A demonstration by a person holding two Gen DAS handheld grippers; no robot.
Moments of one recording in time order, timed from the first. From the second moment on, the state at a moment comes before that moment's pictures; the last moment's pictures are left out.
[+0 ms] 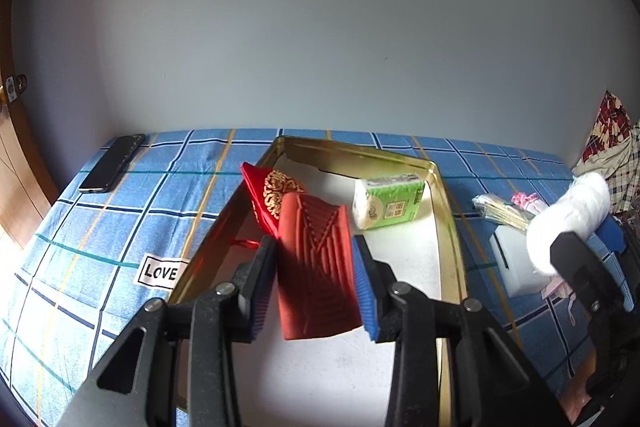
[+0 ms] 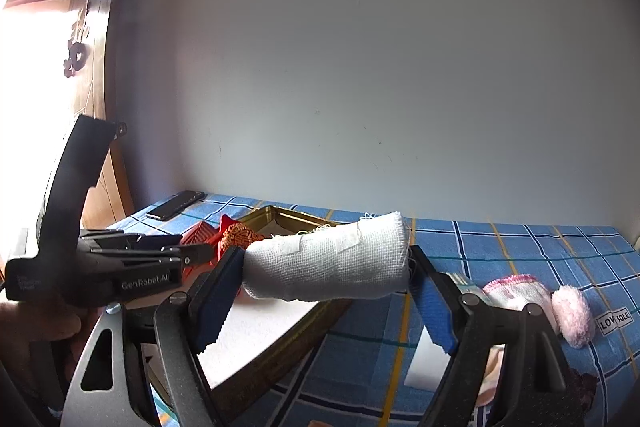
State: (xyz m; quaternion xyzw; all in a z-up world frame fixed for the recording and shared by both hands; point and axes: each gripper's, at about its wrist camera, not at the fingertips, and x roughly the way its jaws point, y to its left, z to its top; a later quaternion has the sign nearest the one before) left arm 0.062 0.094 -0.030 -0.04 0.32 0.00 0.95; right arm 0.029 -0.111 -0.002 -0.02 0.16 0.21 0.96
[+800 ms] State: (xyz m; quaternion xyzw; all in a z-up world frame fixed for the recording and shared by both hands) left arm 0.123 0.103 -0.025 -0.01 0.37 0.01 0.93; right arm 0.075 -0.089 0.016 0.00 0.14 0.21 0.97
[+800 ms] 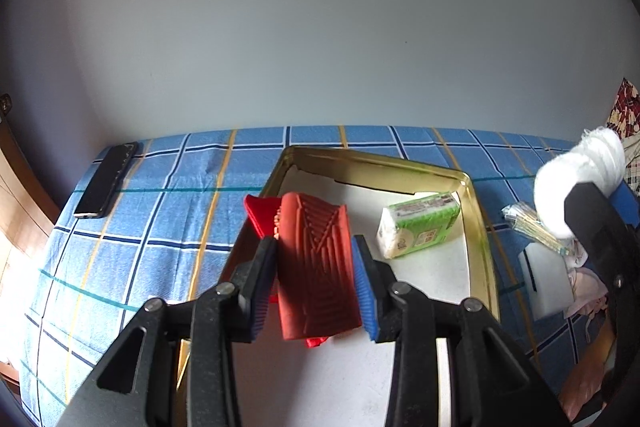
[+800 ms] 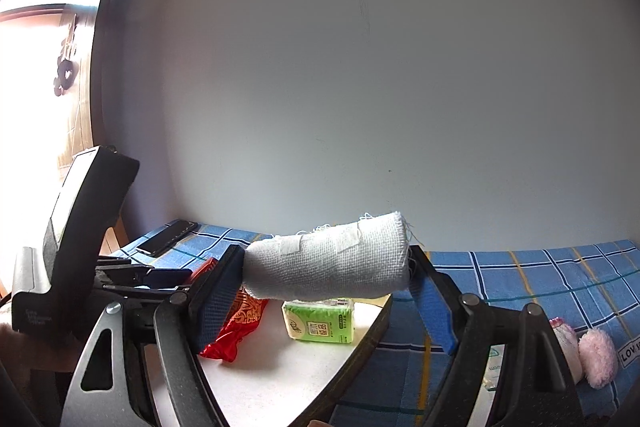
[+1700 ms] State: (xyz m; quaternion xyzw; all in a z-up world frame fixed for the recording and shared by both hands) left arm 0.180 0.082 -0.060 0.00 0.45 -0.03 0.89; right arm 0.097 -0.105 0.008 0.02 0.17 0.19 0.97
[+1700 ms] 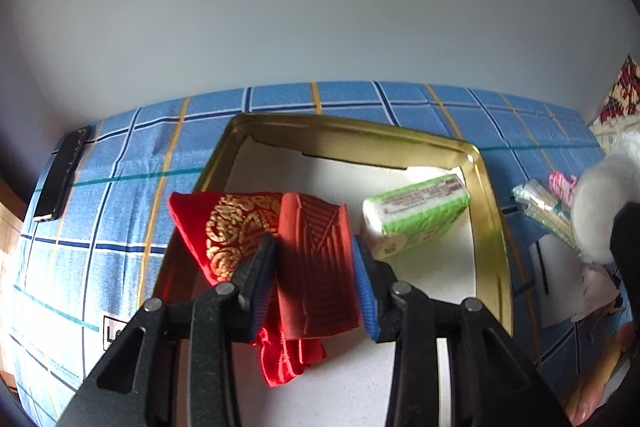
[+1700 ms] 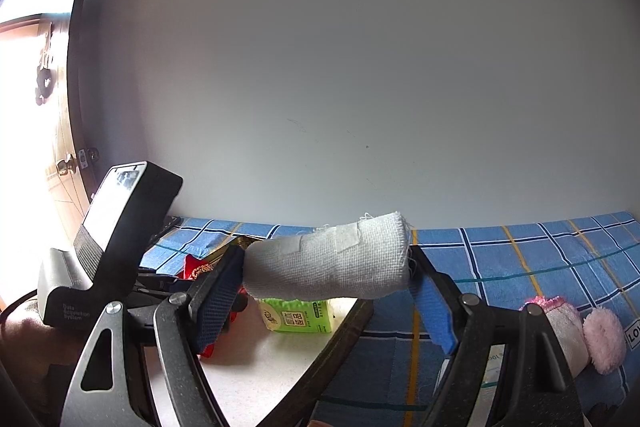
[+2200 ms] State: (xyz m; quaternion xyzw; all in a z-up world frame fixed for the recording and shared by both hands) left arm 0.166 0.094 -0.048 -0.01 0.42 -0.01 0.91; right arm 0.102 -0.099 0.005 0.01 0.18 0.18 0.97
